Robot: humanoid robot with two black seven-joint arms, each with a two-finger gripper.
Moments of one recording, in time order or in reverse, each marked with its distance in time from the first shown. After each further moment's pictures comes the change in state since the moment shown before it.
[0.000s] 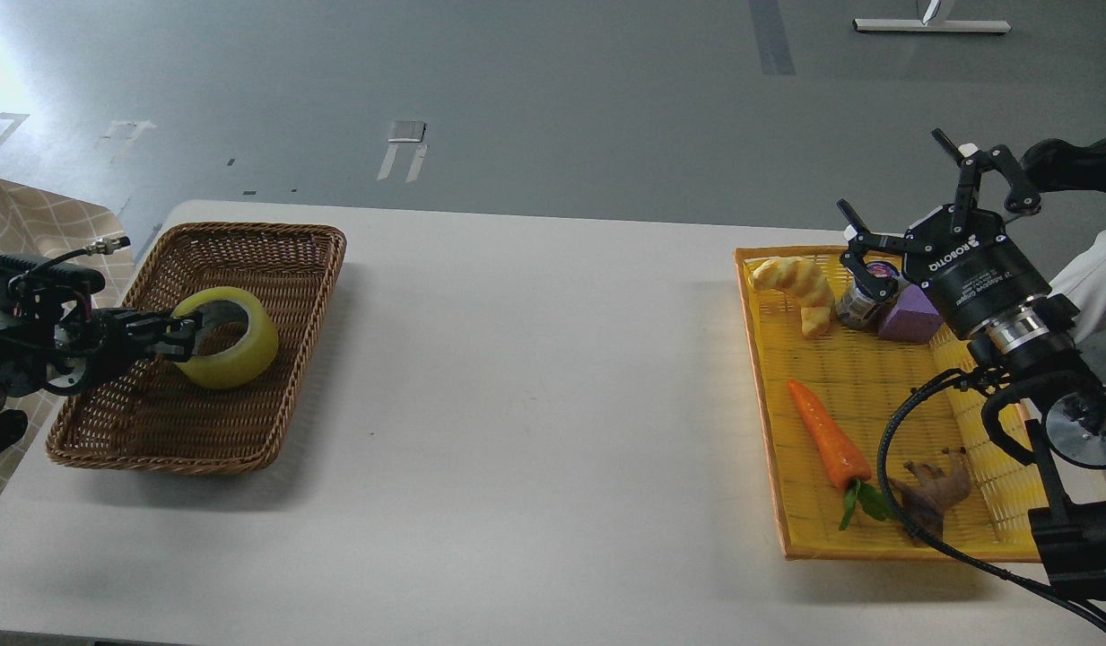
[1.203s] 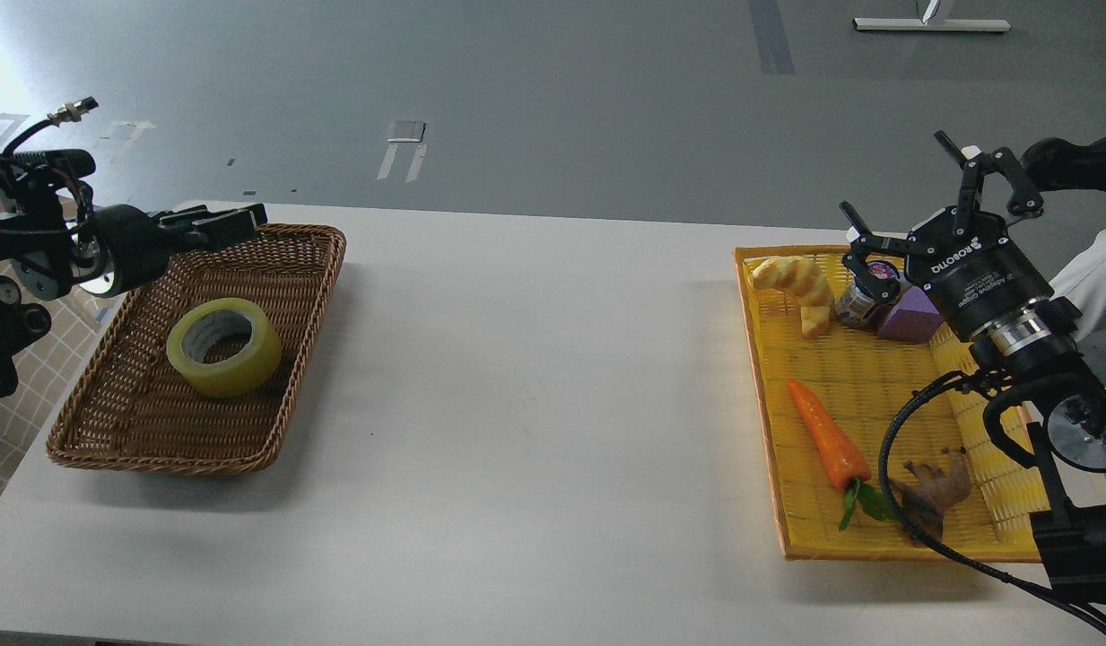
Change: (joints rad) left arm -0.240 0.042 -0.017 -0.169 -0.392 -0.114 -0.020; right arm -0.004 0.000 0.005 0.004 0.001 0.000 0.001
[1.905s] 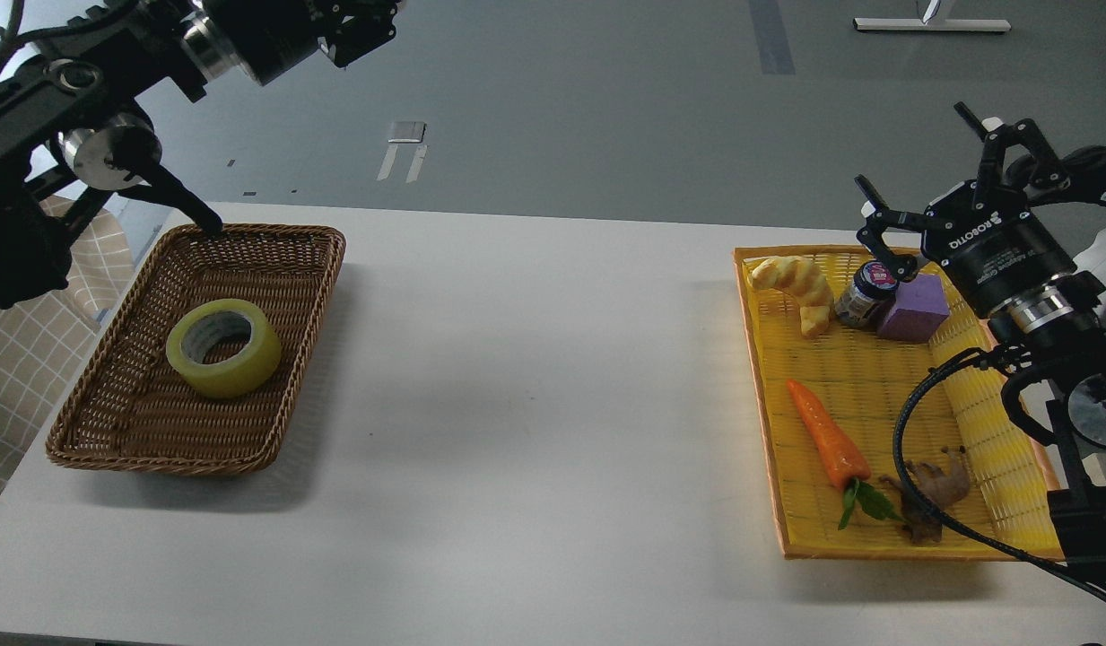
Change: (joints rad) left arm -0.135 -0.281 -0.369 -0.075 -0.803 -0.325 -0.024; right arm 0.056 -0.039 0.010 0.010 0.000 0.000 -0.001
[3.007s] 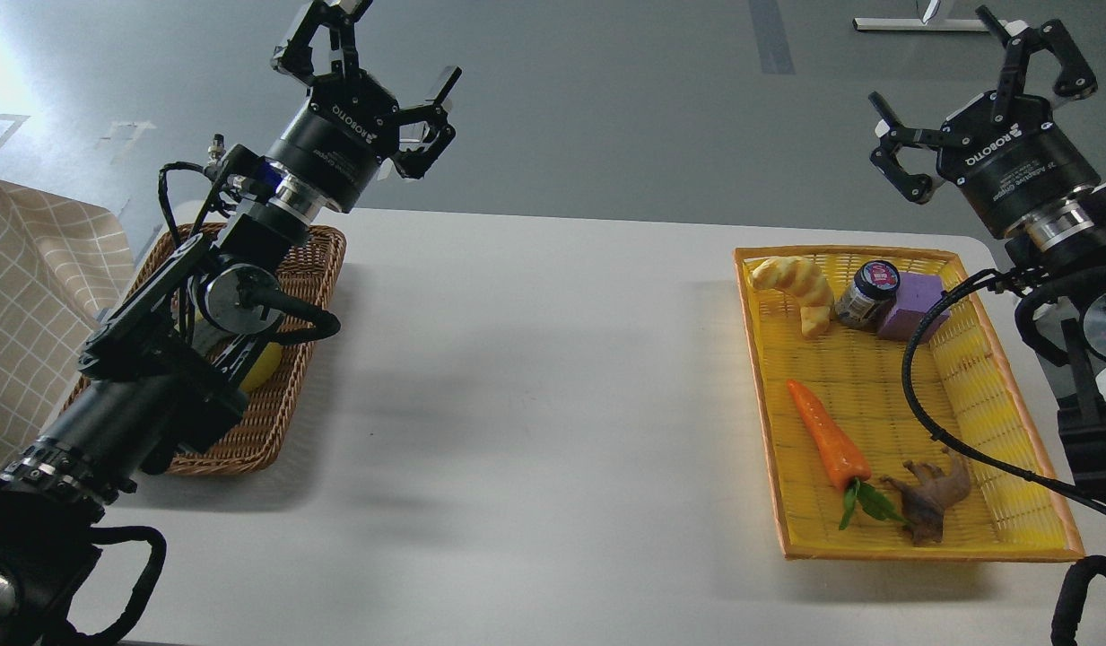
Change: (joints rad) left arm 0.406 -0.334 -0.450 0.056 -0.154 -0.022 0.071; right arm 0.194 -0.014 -0.034 -0.141 -0.013 0.000 -0.009
